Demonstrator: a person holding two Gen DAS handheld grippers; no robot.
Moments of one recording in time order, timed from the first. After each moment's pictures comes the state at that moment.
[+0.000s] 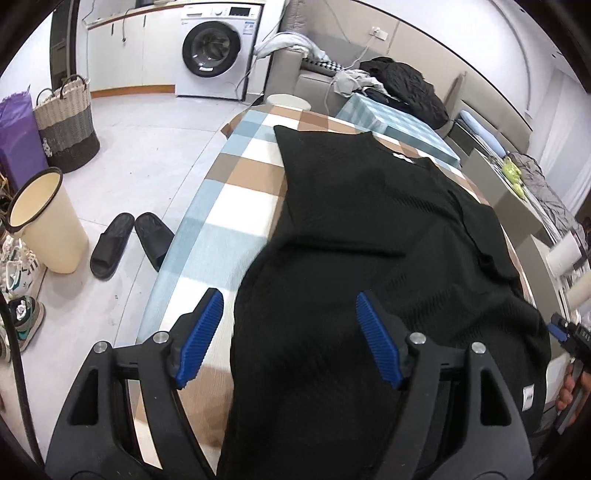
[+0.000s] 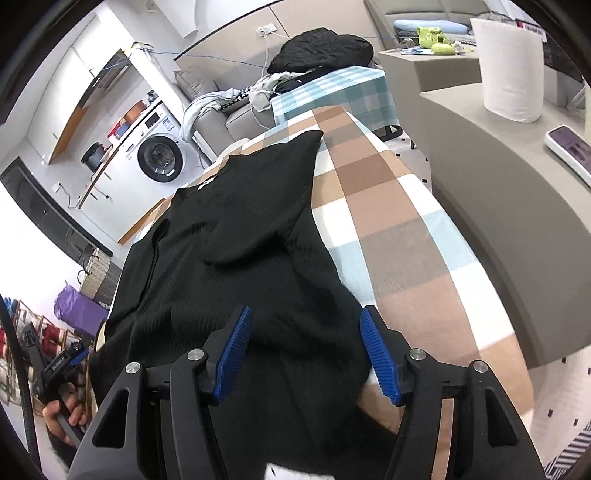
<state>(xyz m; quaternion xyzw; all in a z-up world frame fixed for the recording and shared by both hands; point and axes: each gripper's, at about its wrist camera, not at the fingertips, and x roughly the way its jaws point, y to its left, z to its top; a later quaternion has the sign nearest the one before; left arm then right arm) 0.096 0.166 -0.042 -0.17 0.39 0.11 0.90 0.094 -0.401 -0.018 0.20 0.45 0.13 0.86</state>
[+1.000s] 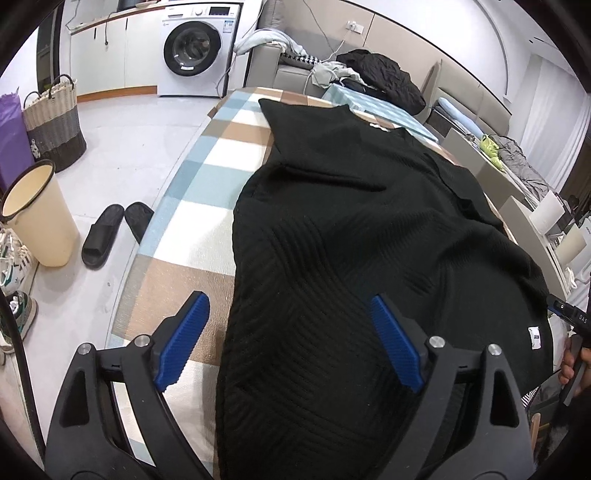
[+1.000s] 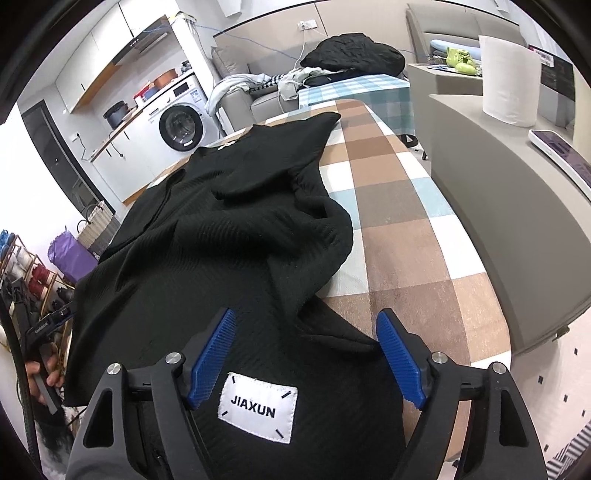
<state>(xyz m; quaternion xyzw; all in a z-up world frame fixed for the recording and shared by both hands) 0.028 0.141 -0.072 -0.16 0.40 0.07 0.90 0.027 -0.400 -0.038 0.12 0.44 0.17 0.87</state>
